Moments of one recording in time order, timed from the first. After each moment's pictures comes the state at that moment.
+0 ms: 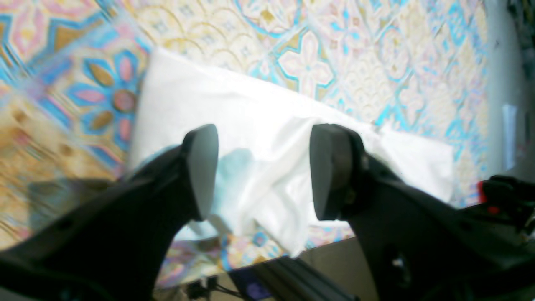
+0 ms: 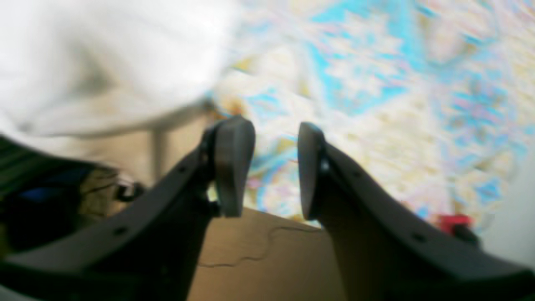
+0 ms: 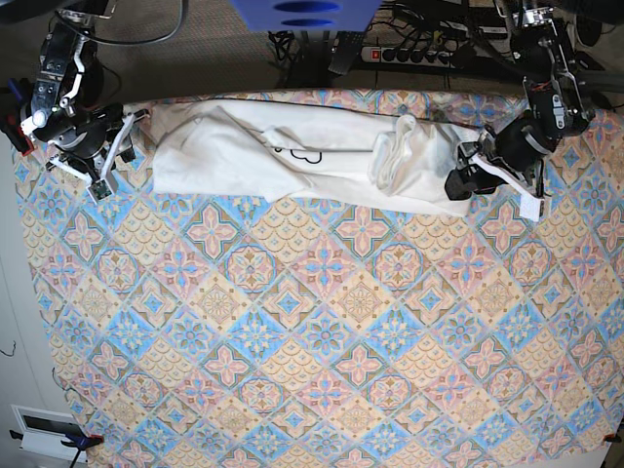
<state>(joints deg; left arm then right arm) 19.3 -12.8 -24.6 104.1 -49.9 -14.6 59.4 -19.4 15.3 25.2 101.4 11.7 41.5 -57.3</state>
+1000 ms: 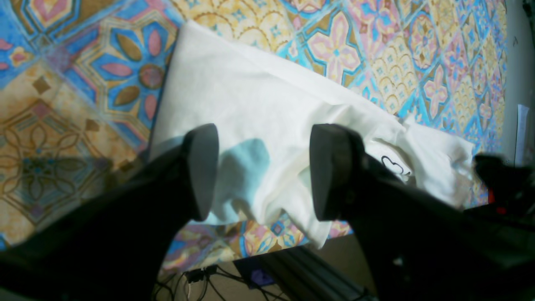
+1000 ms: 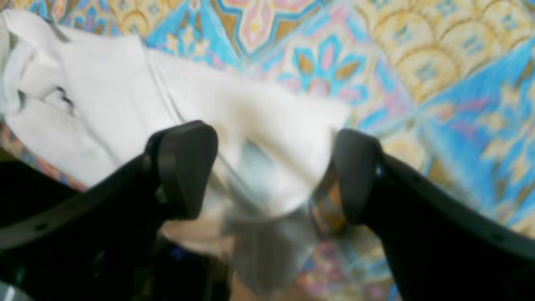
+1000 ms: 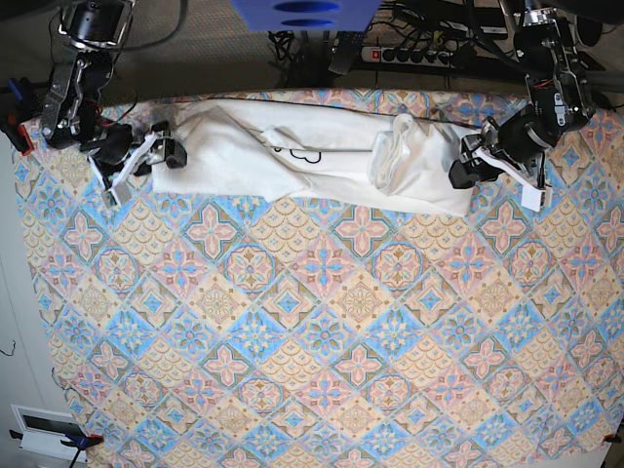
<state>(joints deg) 20.2 -13.5 -24.6 100.2 -49.9 -14.6 59.2 -13.3 13.7 24.0 81.7 32.1 41.1 -58.7</state>
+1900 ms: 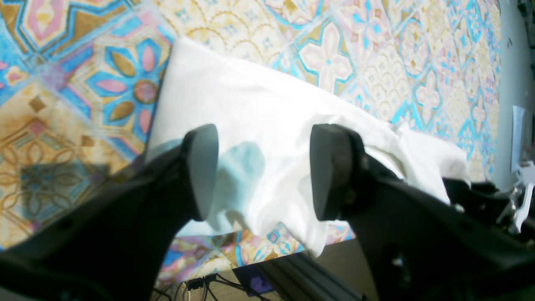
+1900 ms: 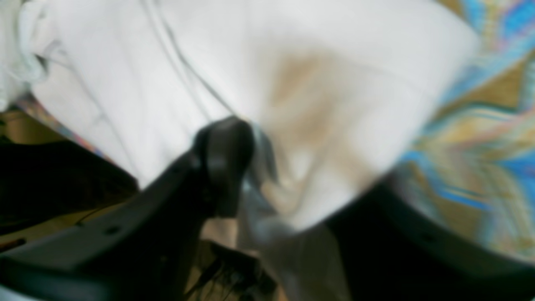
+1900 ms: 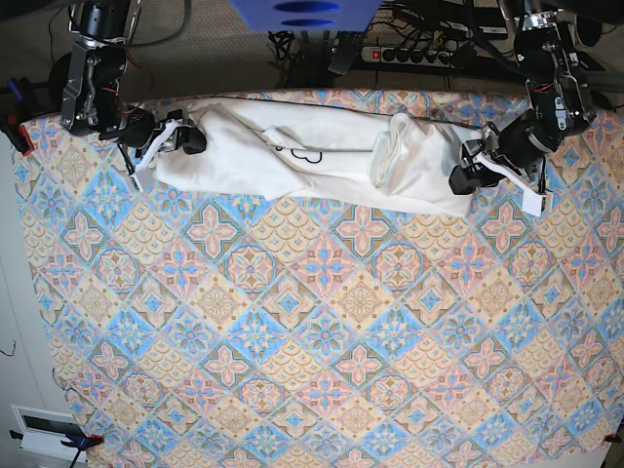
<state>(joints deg) 19.2 -13.5 -24.6 100.1 -50.1 -14.8 59.2 -13.2 13.4 18.1 74.0 39.8 41.1 -56.3</state>
